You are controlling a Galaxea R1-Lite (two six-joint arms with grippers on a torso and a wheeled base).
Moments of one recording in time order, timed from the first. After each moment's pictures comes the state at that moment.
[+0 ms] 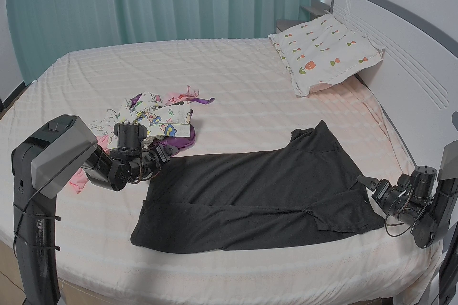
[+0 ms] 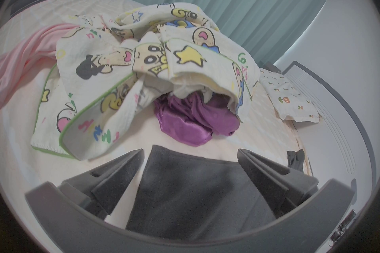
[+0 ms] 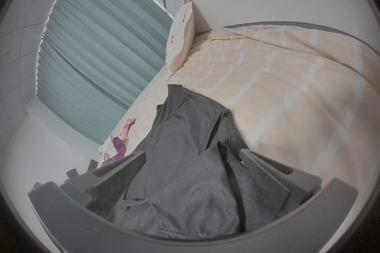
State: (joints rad) left arm -0.17 2.40 -1.27 -0.61 -0.06 -0.62; right arm -0.04 2.14 -0.20 -1.55 0.22 0.71
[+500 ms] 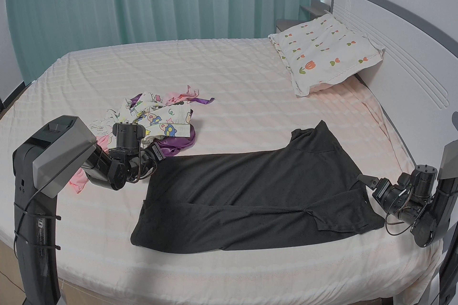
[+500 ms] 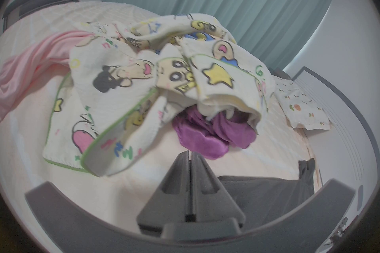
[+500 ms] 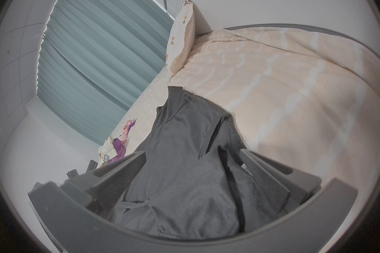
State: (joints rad) left arm -0.16 2.42 -1.29 -0.61 0.02 -0.63; right arm -0.05 2.14 -0.21 -1.55 0.22 0.70
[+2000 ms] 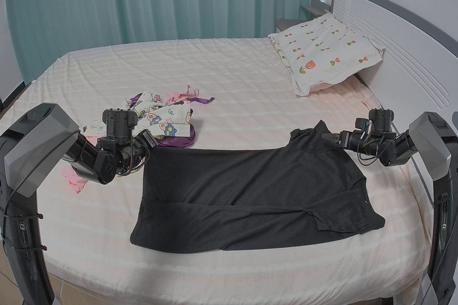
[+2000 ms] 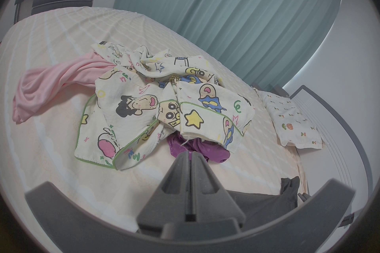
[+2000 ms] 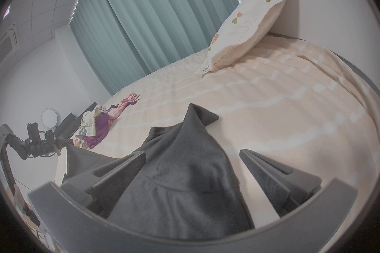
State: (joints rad) left arm -0.17 2.25 -1.19 -0.60 0.11 -0.71; right arm -0.04 2.50 -1.51 -0.58 0.44 0.19
